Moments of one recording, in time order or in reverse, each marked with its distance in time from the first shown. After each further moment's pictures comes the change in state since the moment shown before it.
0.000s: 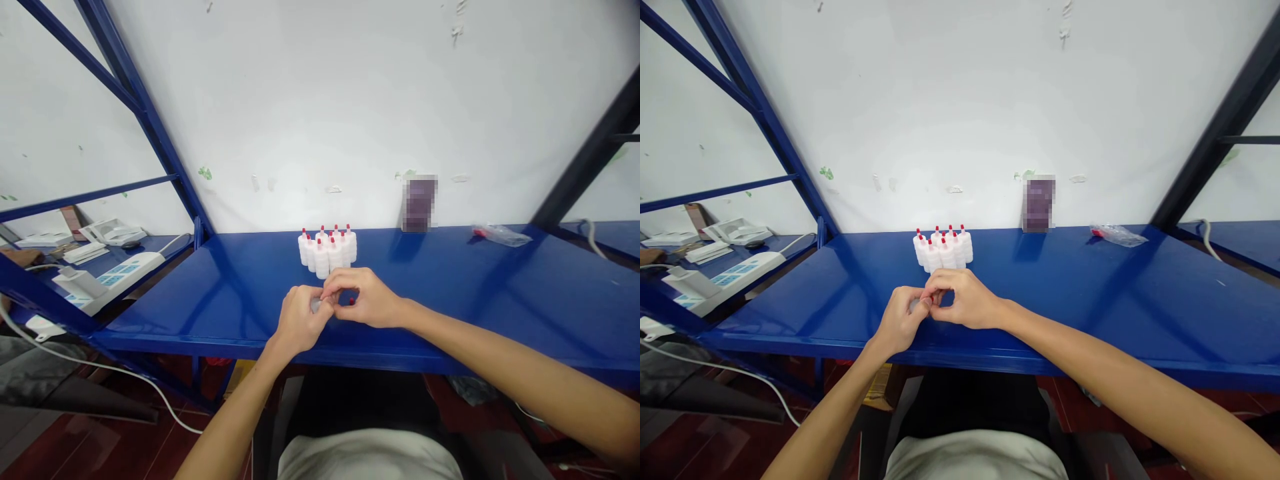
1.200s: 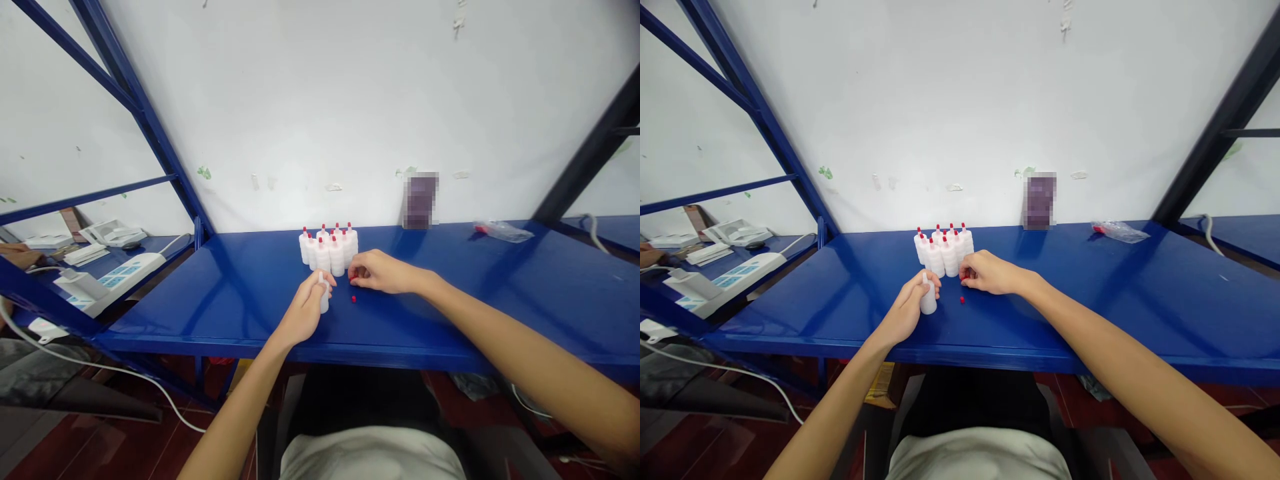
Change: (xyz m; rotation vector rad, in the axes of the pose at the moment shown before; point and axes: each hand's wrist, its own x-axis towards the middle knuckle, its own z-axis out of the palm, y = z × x) left_hand 0.012 -0.010 0.009 -0.523 -0.033 -0.131; right_hand 0.004 0.039 -0.055 -0.447 -0.334 0.379
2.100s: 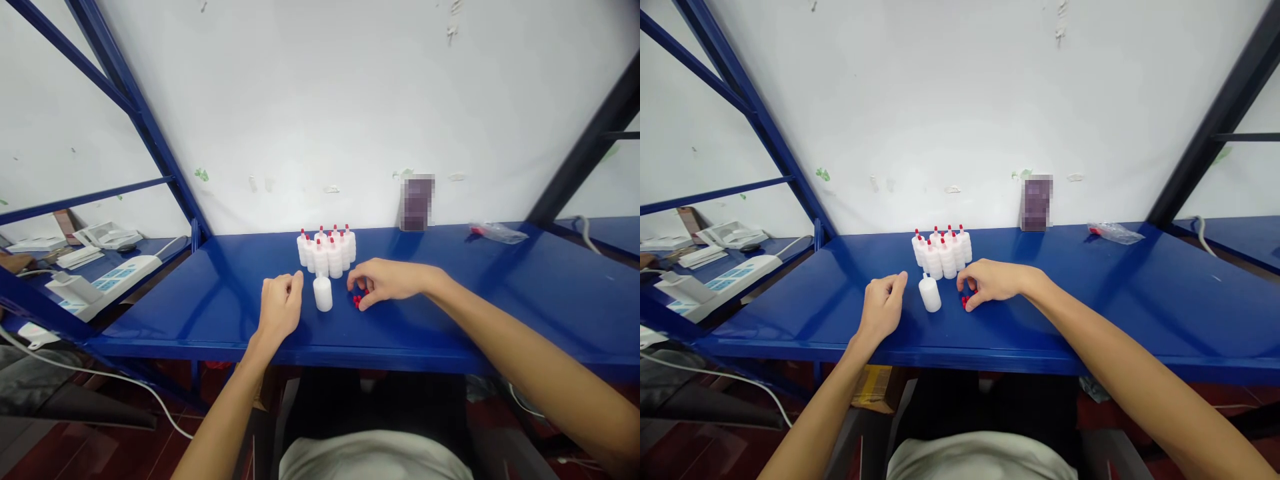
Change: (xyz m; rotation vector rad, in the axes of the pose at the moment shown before) left_hand -0.003 0.006 -0.029 0.656 0.358 0.127; right_hand -0.011 -0.010 -0.016 -0.004 -0.252 0.038
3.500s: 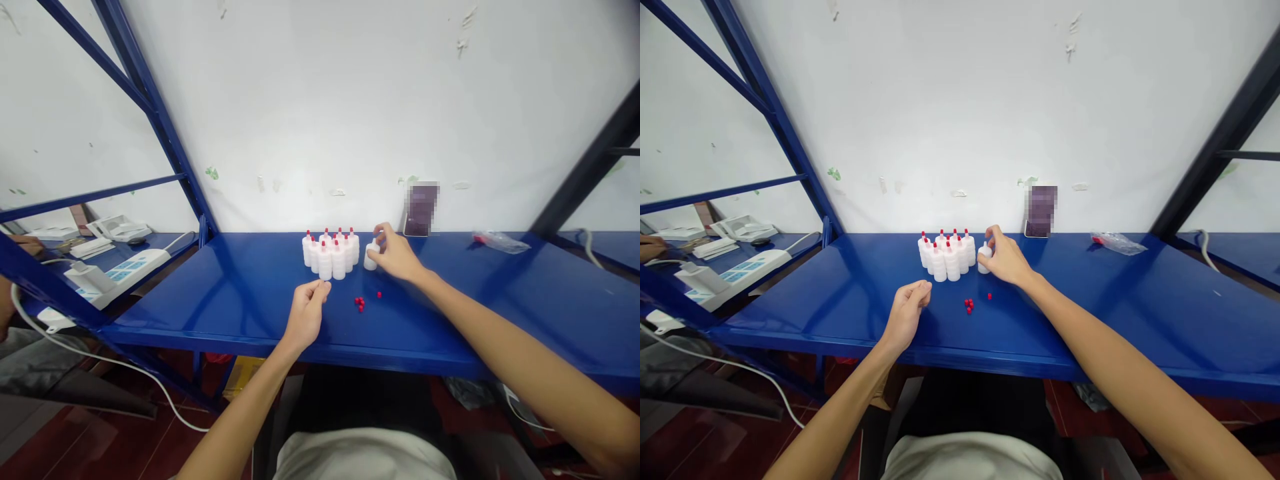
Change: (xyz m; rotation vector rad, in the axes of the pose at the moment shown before) left_hand -0.016 0.024 0.028 -0.740 -0.153 -0.162; right_hand 0.021 0.057 0.008 0.015 0.866 0.282
